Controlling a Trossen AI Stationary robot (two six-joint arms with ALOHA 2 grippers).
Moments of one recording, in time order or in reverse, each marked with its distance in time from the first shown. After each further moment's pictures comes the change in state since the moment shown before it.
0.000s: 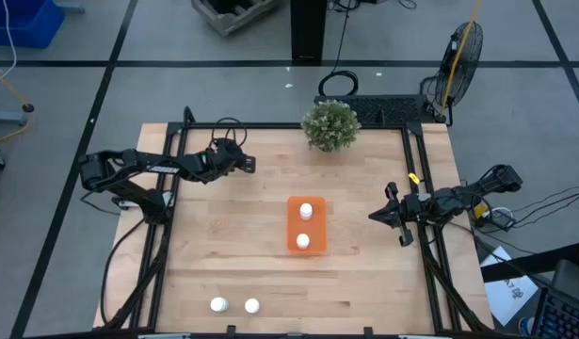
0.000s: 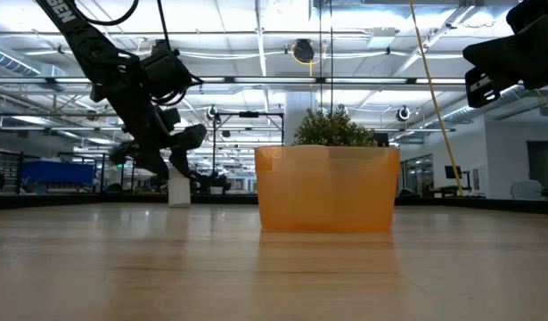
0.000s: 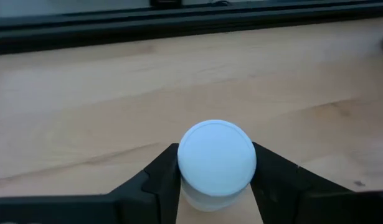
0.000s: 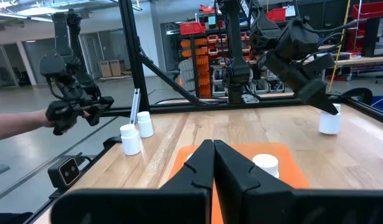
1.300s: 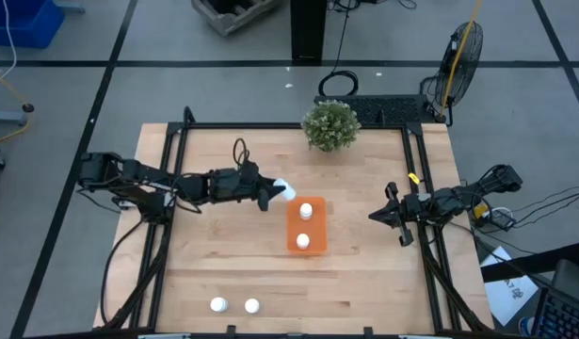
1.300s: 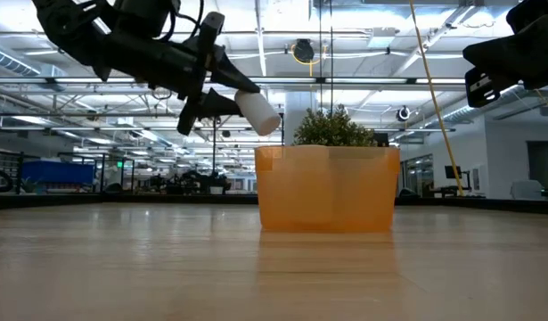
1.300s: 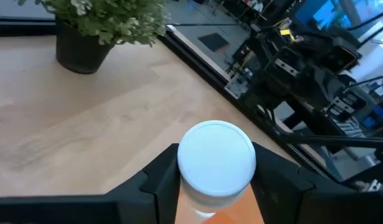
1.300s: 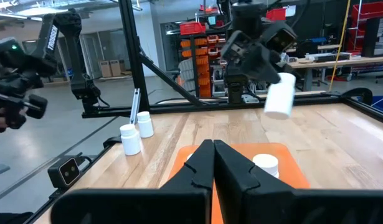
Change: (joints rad) left arm -0.380 -0.008 0.000 0.589 0.293 0.060; right arm 0.000 0.000 0.000 0.000 0.000 0.000
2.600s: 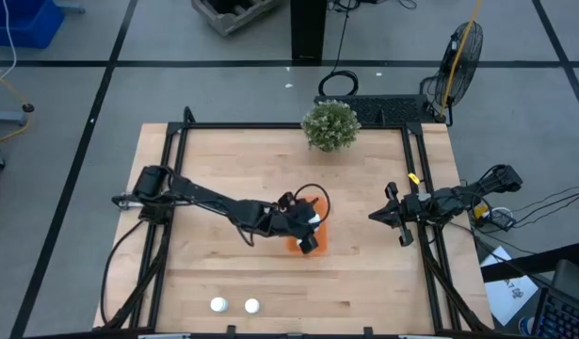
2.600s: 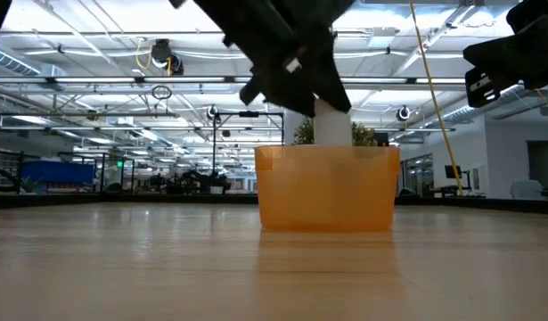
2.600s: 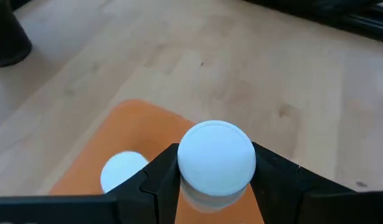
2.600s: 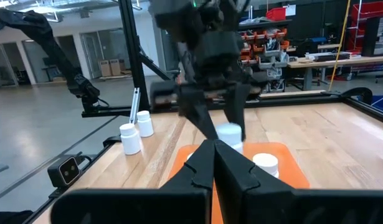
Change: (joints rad) left arm -0.271 0.508 0.808 -0.803 -0.250 0.189; right arm 0.000 0.000 0.000 -0.002 0.000 0.000
